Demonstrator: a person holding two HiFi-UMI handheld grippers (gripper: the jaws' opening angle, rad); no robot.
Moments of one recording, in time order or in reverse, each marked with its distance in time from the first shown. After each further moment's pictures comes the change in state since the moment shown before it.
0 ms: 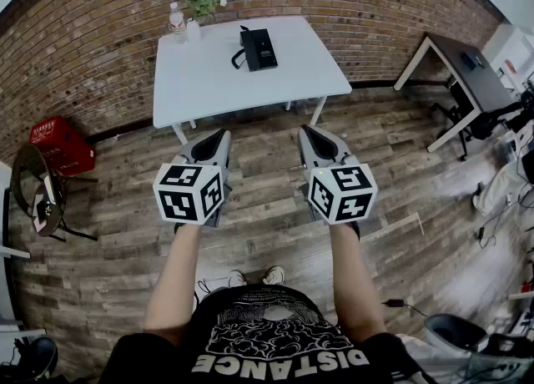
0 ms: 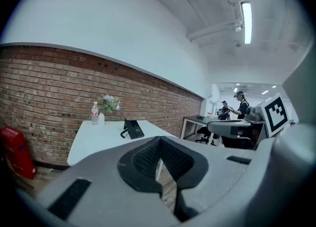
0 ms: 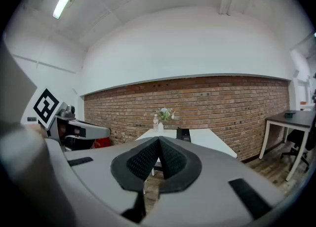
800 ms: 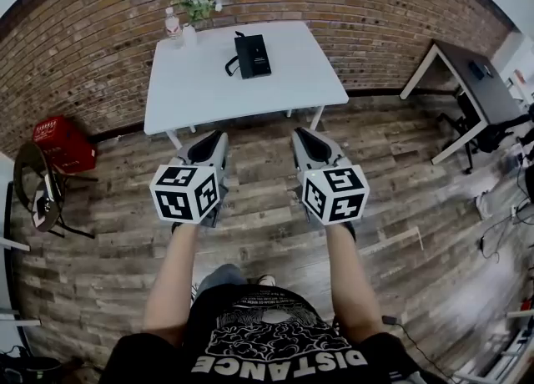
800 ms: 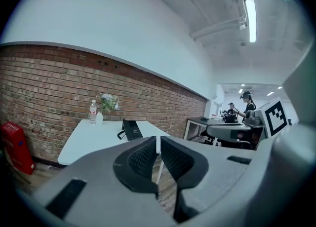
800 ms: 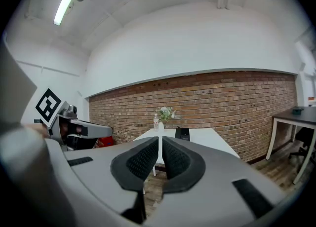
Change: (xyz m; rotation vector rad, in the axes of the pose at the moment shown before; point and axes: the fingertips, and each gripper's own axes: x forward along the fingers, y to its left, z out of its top) left arm 0.059 -0.026 0.002 -0.023 -0.013 0.042; right arm 0.019 -0.063 -0.010 0.009 -0.001 0.071
